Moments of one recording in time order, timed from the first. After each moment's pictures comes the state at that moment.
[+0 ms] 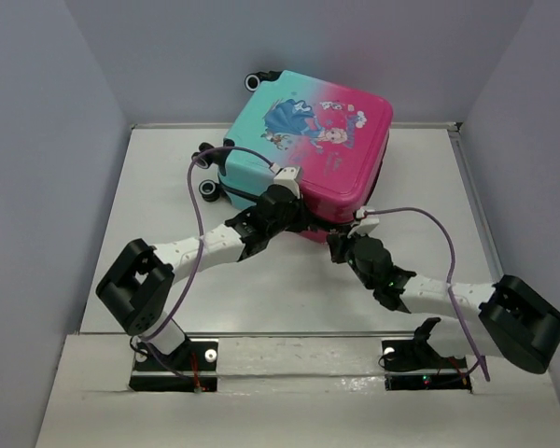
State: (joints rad) left arm -0.81 1.56 0.95 0.18 -0.09 -0.59; right arm 0.81 1.19 0.35 0.57 0.35 0.46
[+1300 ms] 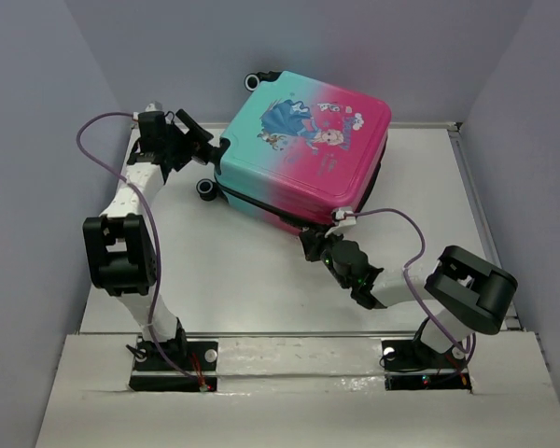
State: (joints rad) left arm 0.03 1.76 1.41 -0.18 0.22 -0.73; right arm 0.94 1.56 0.45 0.97 0.42 0.55
